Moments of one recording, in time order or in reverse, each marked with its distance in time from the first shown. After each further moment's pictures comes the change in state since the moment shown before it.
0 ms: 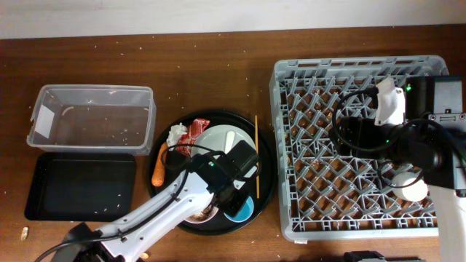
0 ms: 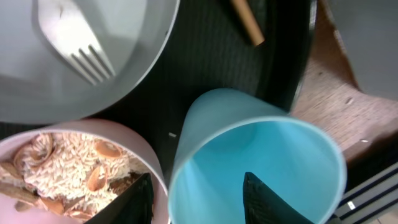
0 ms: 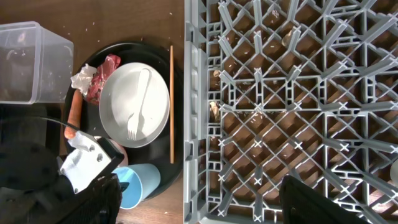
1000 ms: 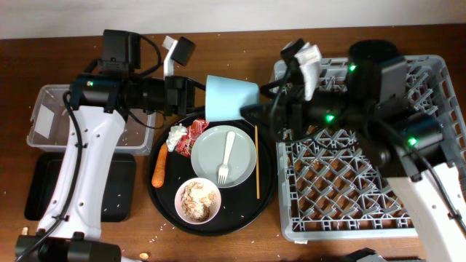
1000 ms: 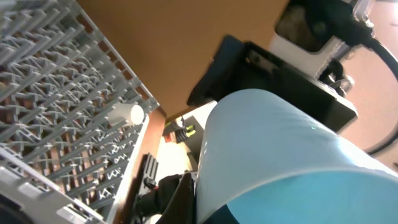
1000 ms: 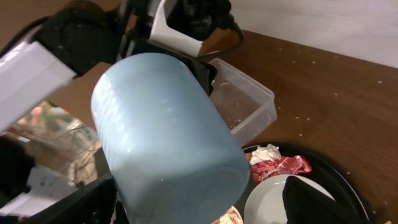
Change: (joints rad) left arm 0.687 0.102 0.606 -0.040 1.433 0.166; right arm 0.333 0.088 -0.002 0.643 -0.522 -0.025
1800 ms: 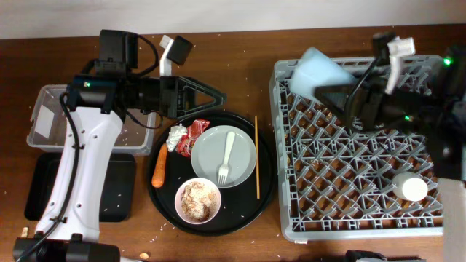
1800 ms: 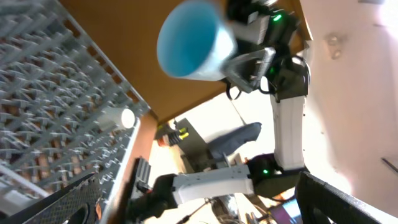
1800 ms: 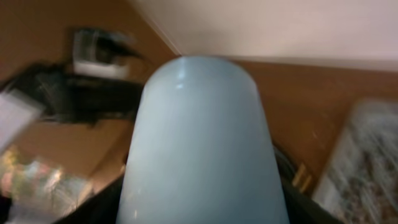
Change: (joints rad) left arm 0.012 -0.007 0.000 0.004 0.050 0.003; right arm -0.506 -0.071 0.009 -0.284 -0.145 -0.065
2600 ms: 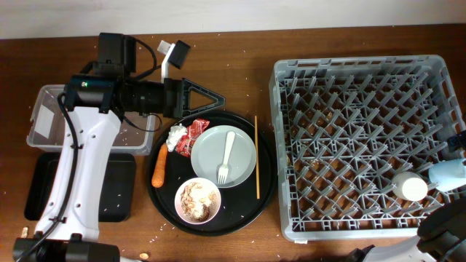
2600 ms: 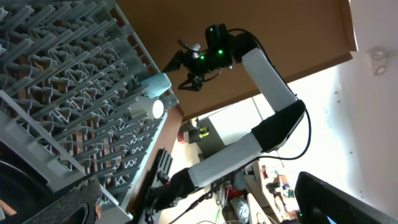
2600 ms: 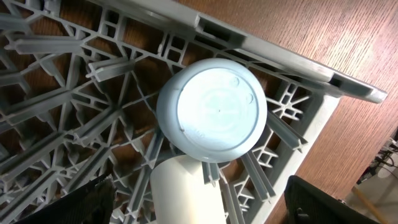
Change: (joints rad) left arm 0.012 0.000 0.000 -0.084 -0.150 0.013; right arm -0.648 0.517 -0.005 -0.218 1.033 0.325
